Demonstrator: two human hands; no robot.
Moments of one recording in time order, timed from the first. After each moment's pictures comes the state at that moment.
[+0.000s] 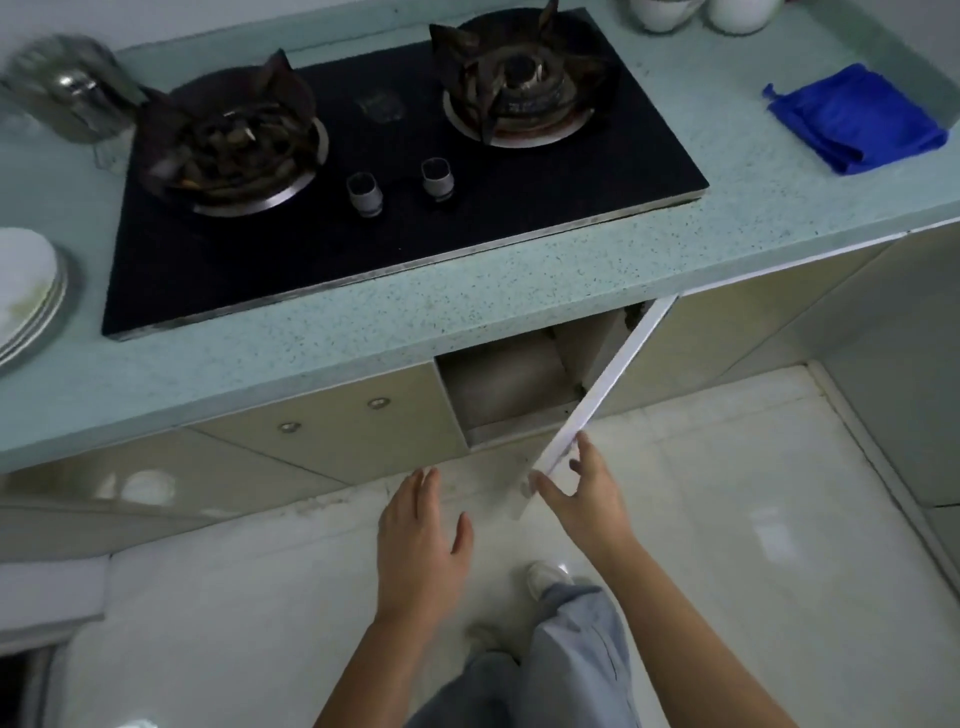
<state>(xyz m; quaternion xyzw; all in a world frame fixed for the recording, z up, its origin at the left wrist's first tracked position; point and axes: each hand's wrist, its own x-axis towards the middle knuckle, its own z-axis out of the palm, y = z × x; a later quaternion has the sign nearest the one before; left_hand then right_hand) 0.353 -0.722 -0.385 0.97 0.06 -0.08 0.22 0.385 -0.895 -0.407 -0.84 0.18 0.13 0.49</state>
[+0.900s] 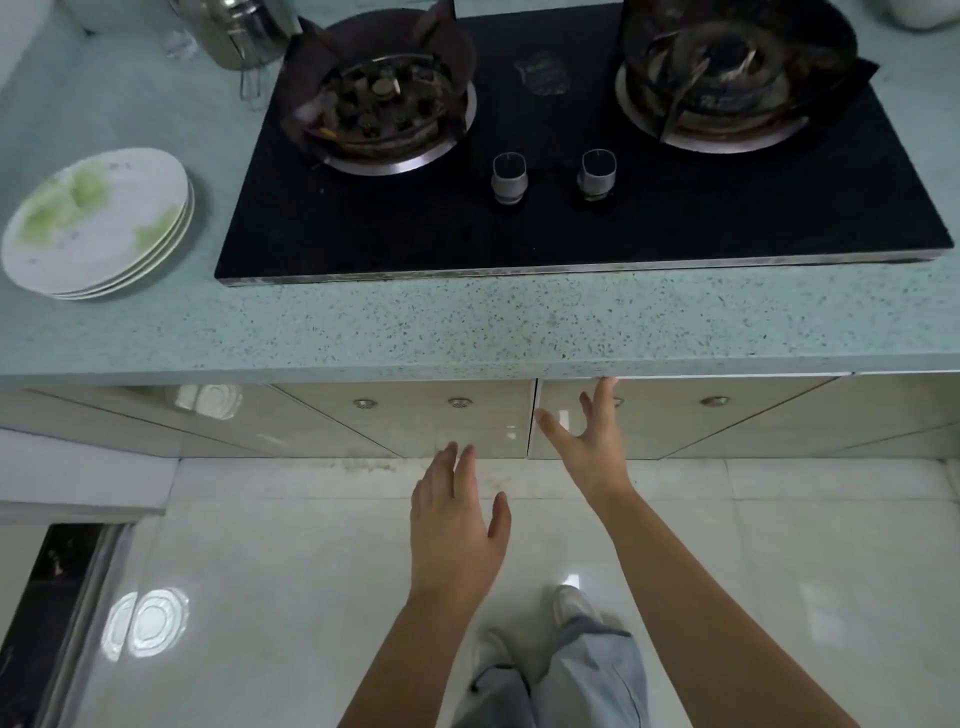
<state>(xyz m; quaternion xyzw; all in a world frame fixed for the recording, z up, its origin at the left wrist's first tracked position) 0.400 -0.690 -0.398 0.96 0.16 -0.03 0.23 0.501 -0.813 -0.430 -0.76 0.10 0.17 0.62</state>
